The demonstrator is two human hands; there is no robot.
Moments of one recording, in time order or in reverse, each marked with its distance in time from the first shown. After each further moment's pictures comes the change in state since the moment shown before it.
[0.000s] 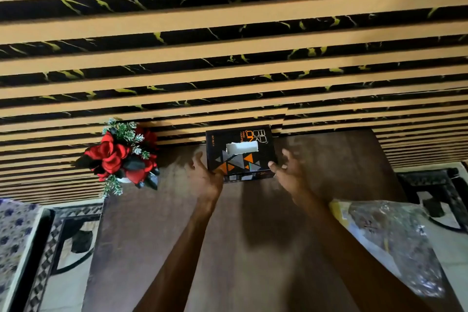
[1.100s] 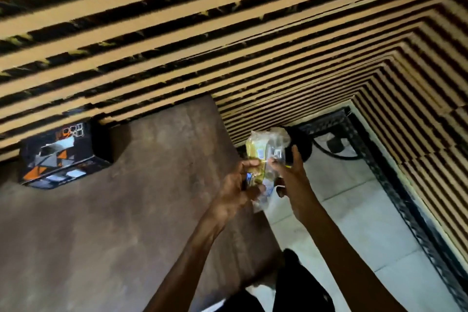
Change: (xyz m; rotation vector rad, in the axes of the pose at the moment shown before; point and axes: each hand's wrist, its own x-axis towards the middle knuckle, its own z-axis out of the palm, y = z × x) left_hand -0.358 0.136 0.351 -0.309 -0.961 0.201; right_hand -0.101 0.211 -0.440 0.532 0.190 0.156
